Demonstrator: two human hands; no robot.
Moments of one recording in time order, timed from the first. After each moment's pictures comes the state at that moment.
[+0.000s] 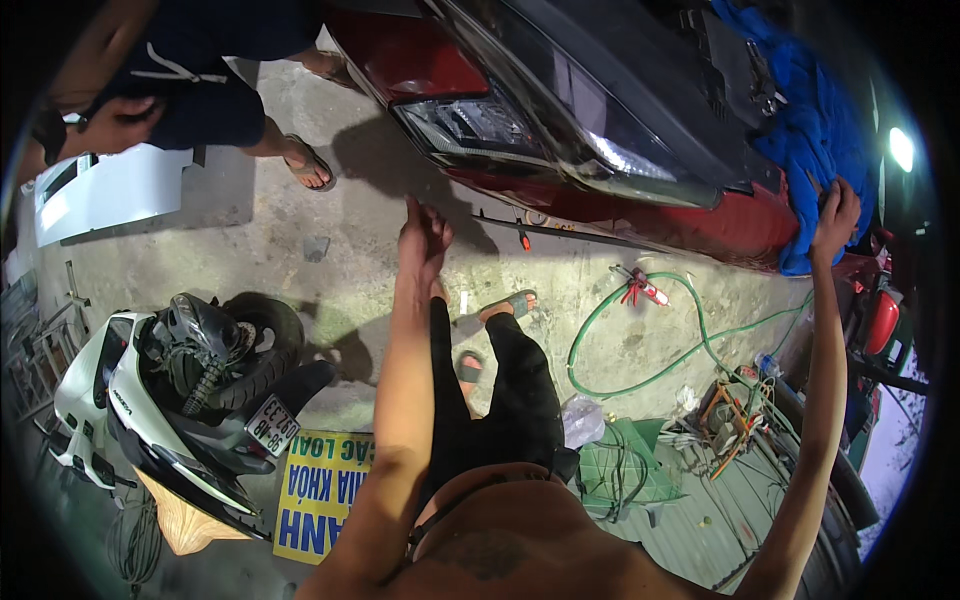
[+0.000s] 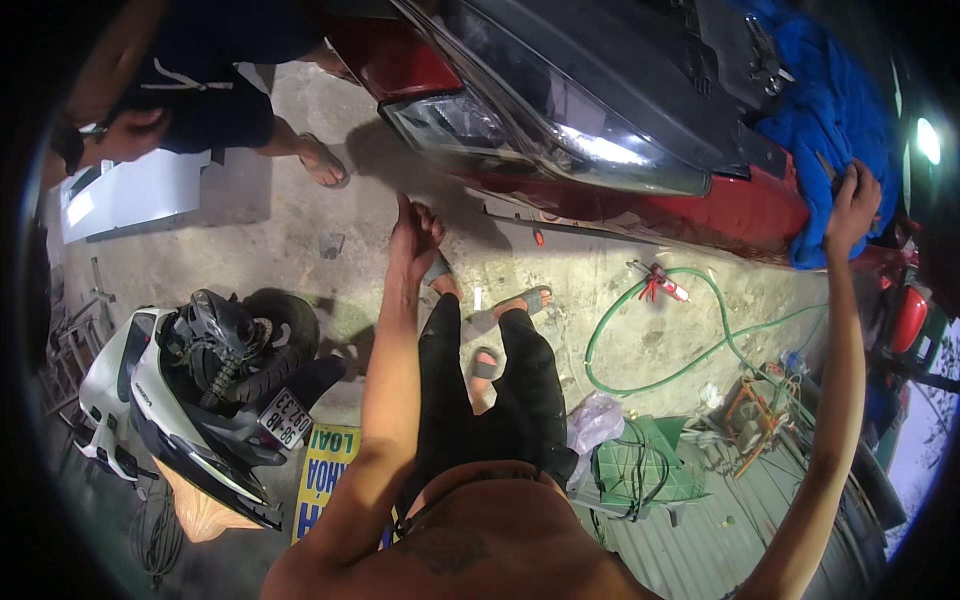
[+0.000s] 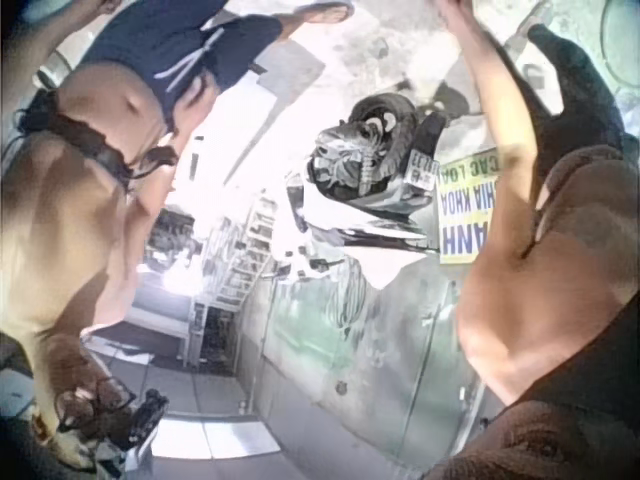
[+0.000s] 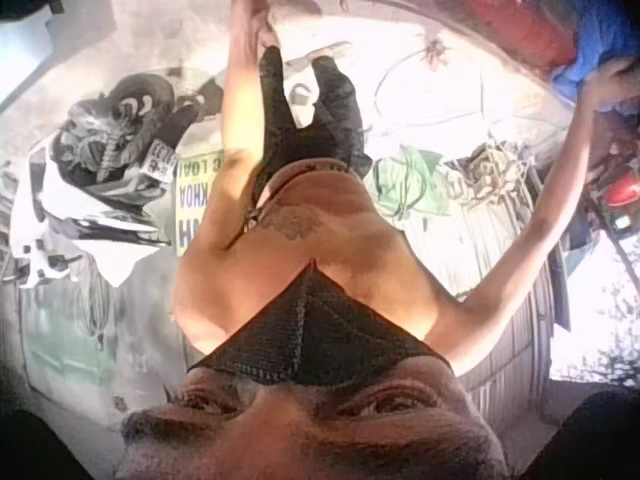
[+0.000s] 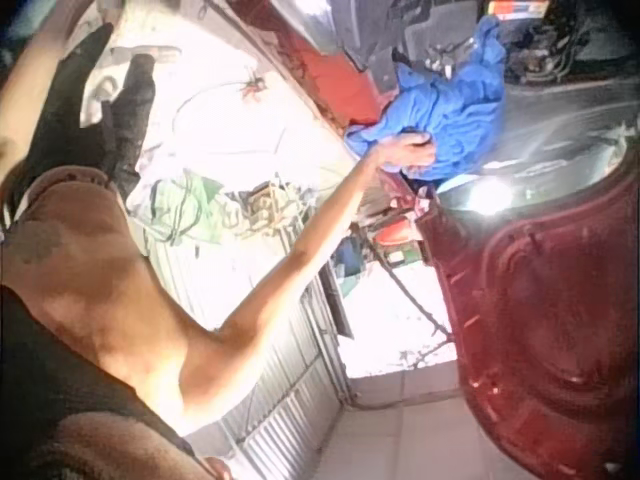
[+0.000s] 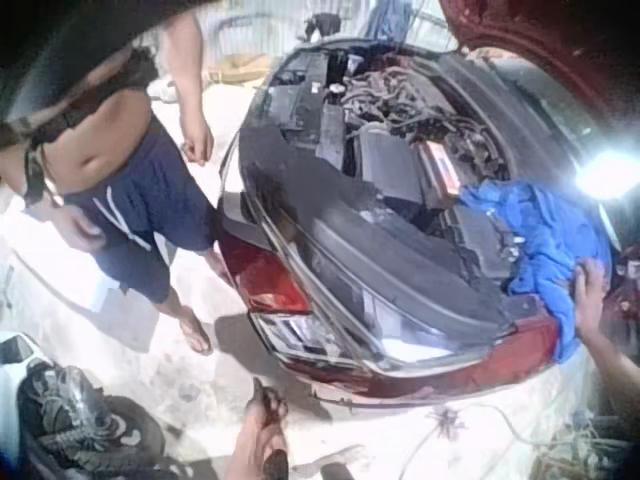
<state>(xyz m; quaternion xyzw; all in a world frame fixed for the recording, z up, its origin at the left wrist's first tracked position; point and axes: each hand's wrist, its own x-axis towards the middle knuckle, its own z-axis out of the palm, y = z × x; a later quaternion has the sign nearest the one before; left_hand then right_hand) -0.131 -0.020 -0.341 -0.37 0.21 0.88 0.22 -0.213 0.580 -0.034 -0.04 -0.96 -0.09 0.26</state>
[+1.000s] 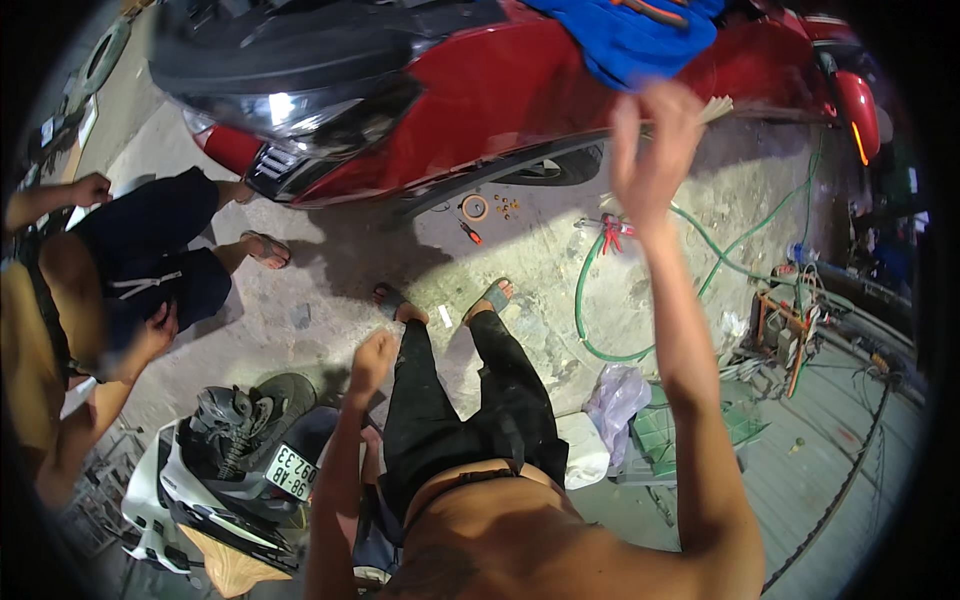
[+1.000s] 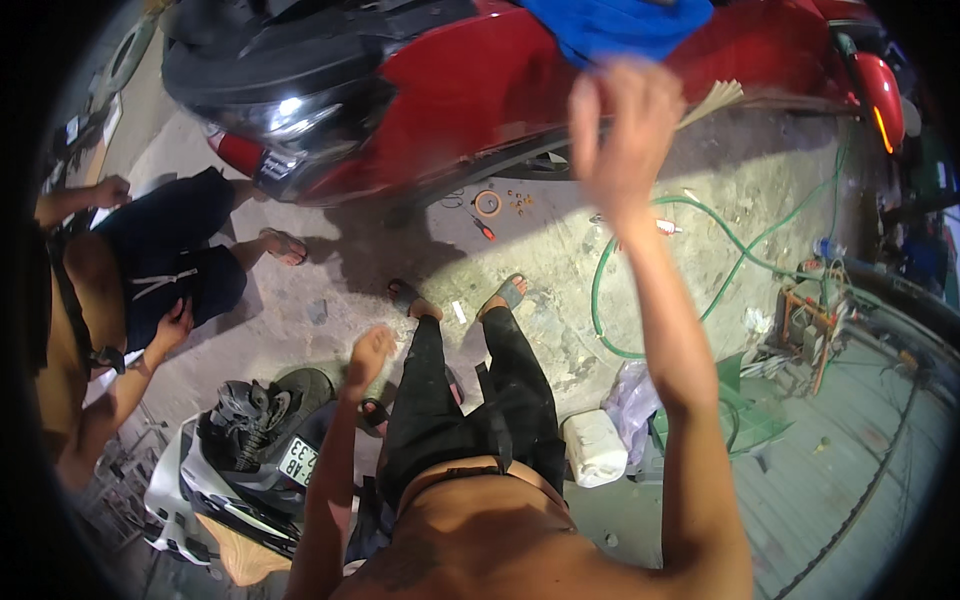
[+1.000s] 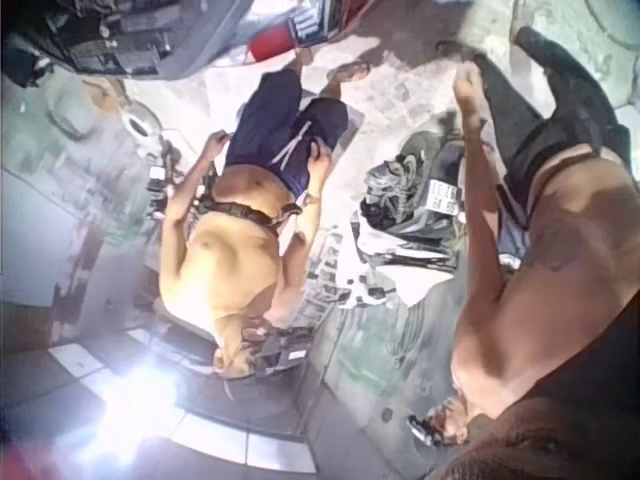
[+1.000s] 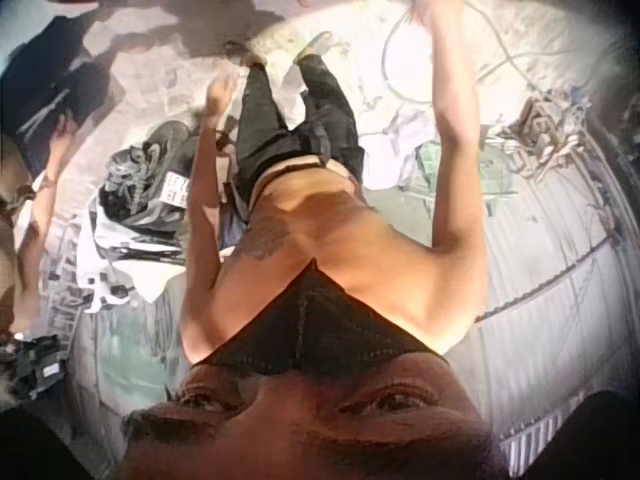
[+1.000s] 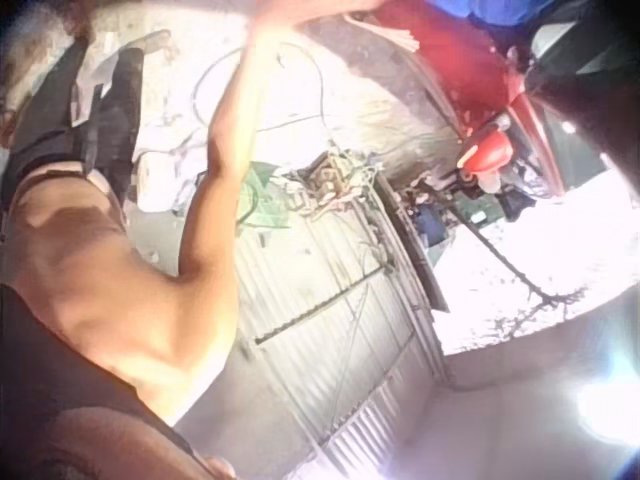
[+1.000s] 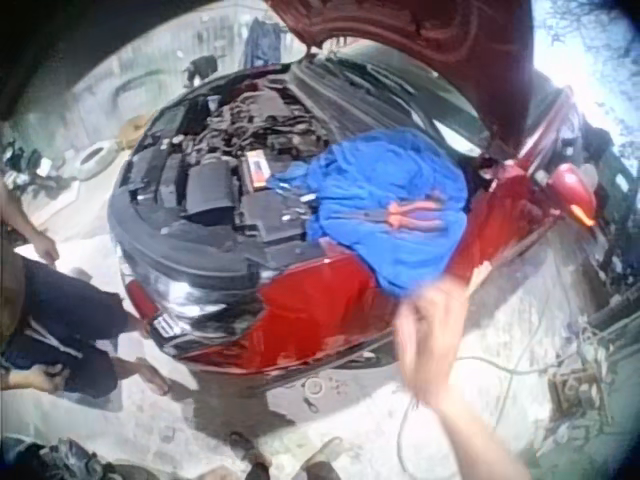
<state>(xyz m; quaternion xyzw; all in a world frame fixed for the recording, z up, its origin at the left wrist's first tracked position) 0.073 -0.024 -0.279 0.03 0.80 0.45 0.39 -0.039 0.446 -0.043 -0.01 -0.90 0.07 0.43</state>
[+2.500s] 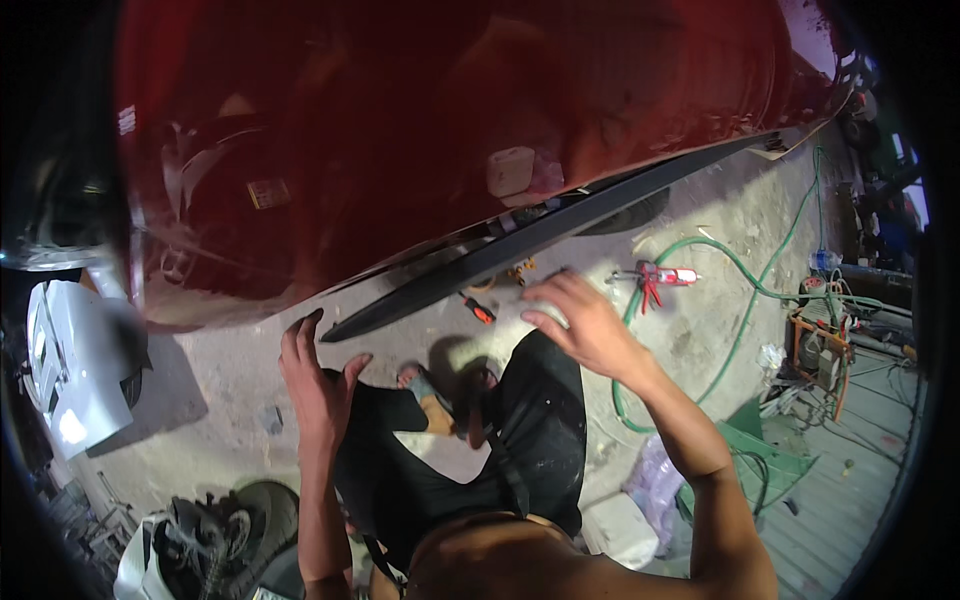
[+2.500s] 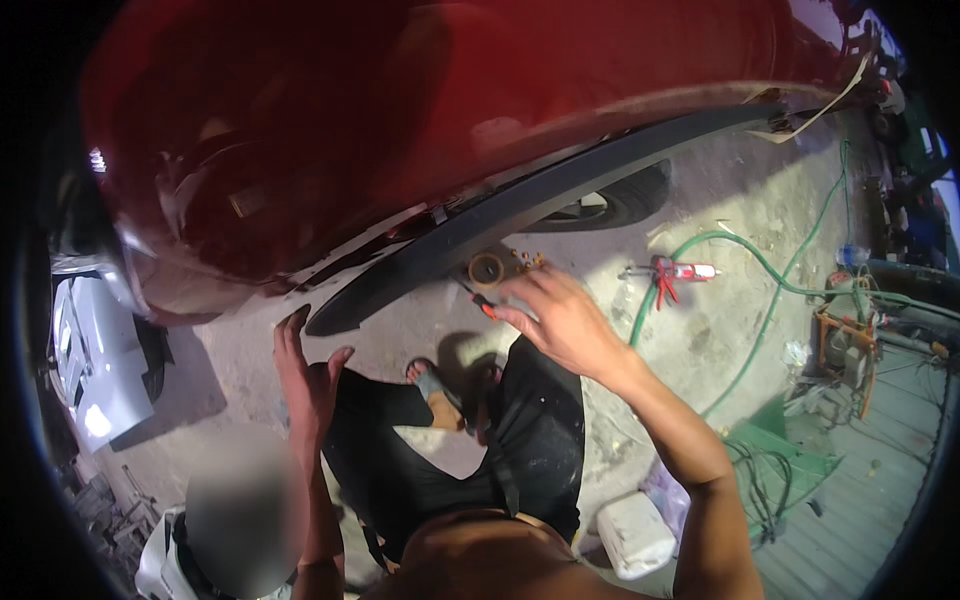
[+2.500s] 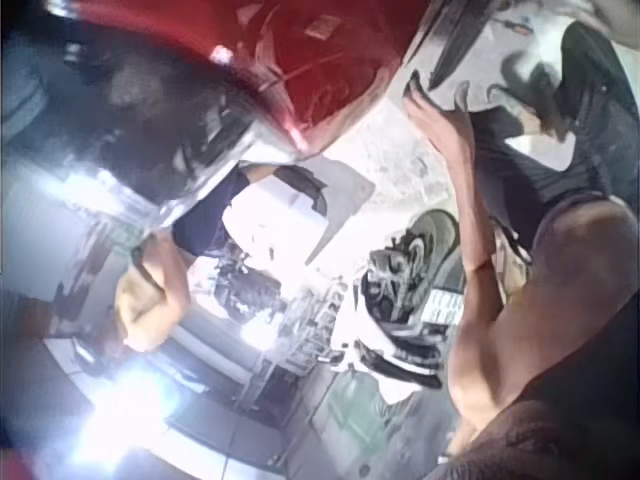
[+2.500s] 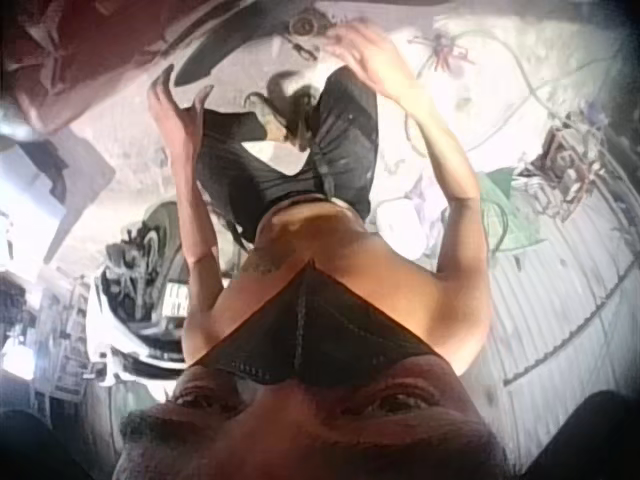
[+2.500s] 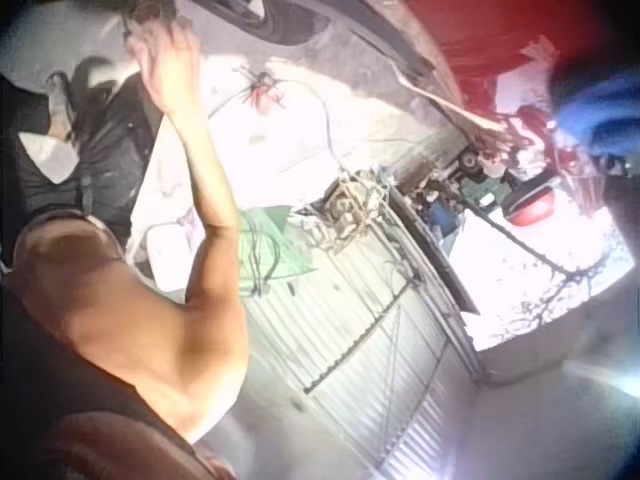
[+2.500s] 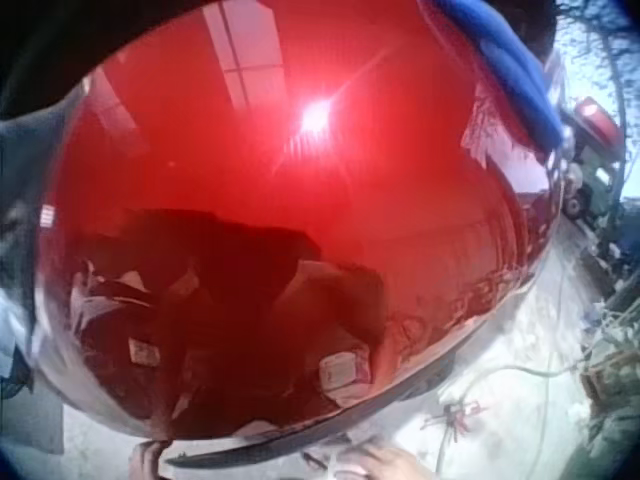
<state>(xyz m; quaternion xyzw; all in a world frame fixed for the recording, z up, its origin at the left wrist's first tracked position) -0.079 0.093 -0.411 0.19 0.93 0.29 0.07 0.035 0.417 -0.383 -0.01 -0.95 0.32 -0.01</state>
